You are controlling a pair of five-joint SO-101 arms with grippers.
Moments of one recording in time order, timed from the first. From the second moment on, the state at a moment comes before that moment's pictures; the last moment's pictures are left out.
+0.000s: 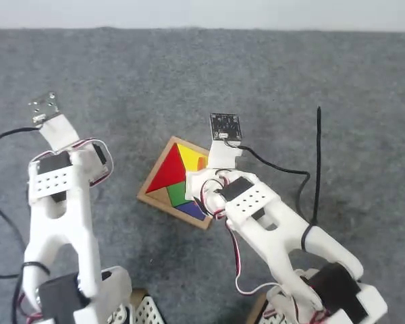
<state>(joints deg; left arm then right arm) -23.6 -18.3 45.0 50.9 15.8 -40.9 -13.4 47.4 32.9 -34.9</state>
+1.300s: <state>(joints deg) -23.6 -18.3 45.0 50.9 15.8 -32.7 -25.8 38.0 53.7 35.8</state>
